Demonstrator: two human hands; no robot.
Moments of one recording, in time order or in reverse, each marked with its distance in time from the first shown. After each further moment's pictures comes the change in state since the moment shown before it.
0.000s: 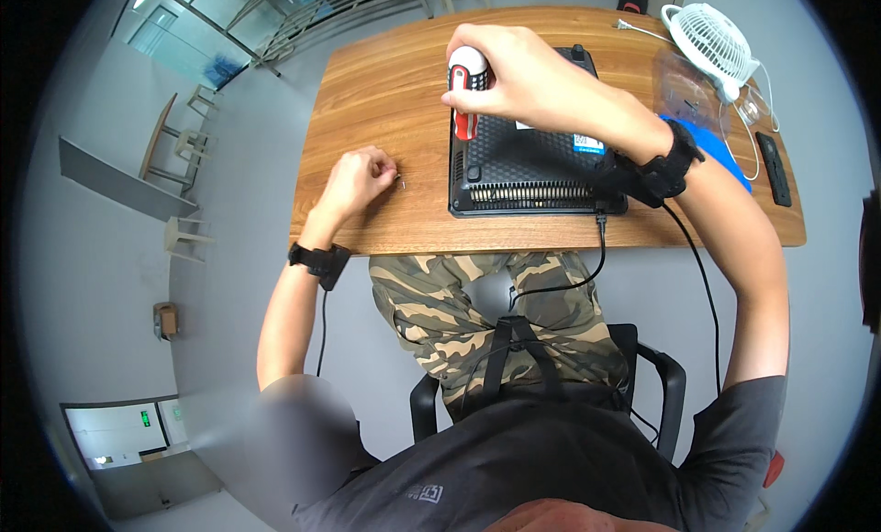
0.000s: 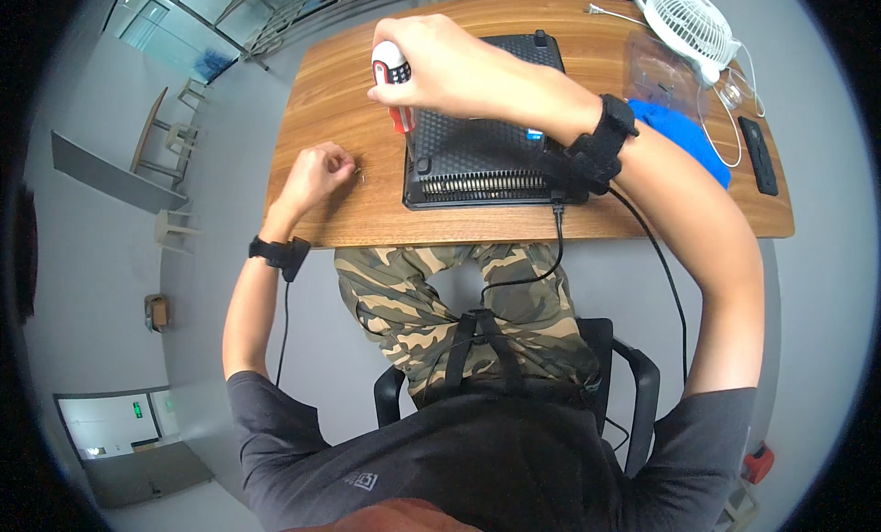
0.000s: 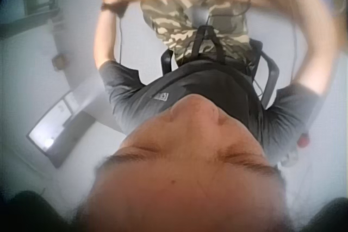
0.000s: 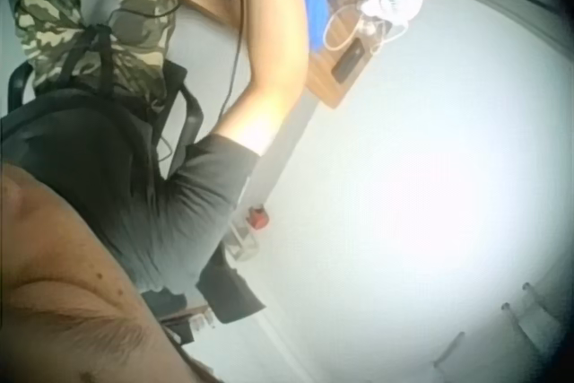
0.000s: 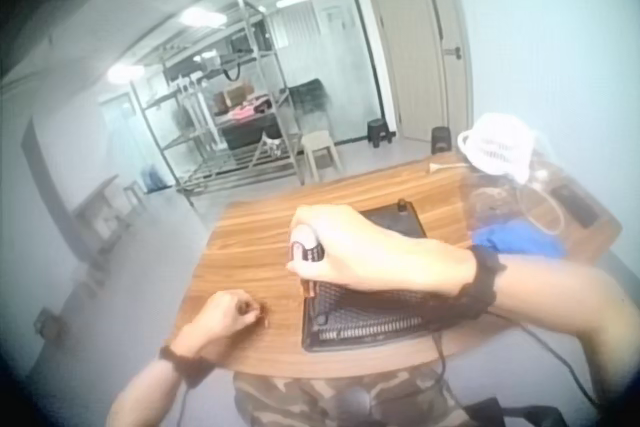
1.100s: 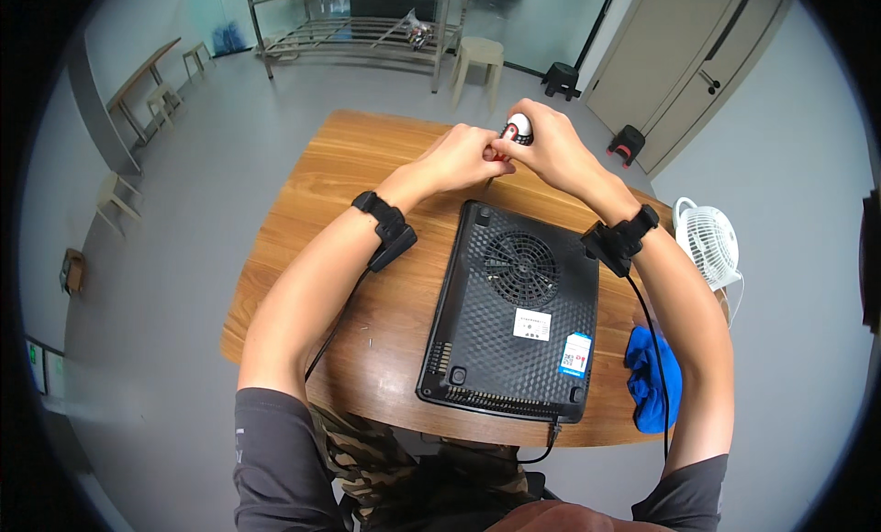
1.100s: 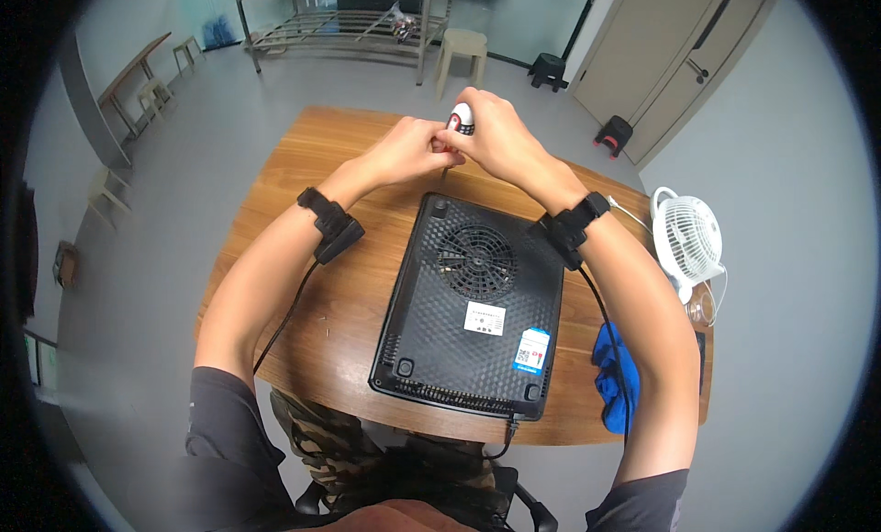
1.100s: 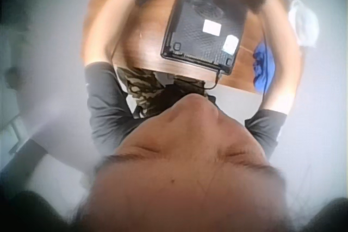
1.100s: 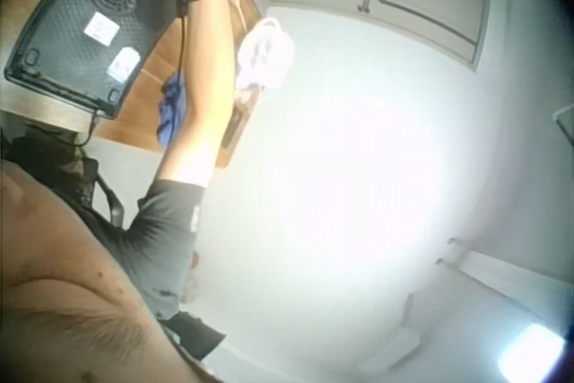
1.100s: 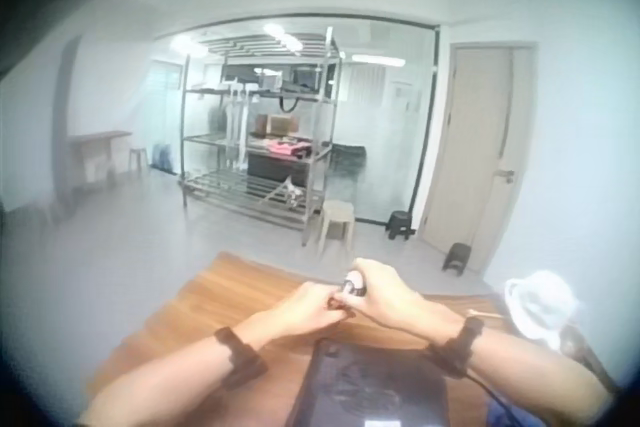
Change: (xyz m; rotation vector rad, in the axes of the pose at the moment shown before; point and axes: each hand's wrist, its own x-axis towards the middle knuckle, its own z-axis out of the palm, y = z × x) left_hand 0.279 0.013 -0.022 -0.399 0.153 0.133; right_hand 0.158 0.174 0.004 -0.213 -0.156 0.248
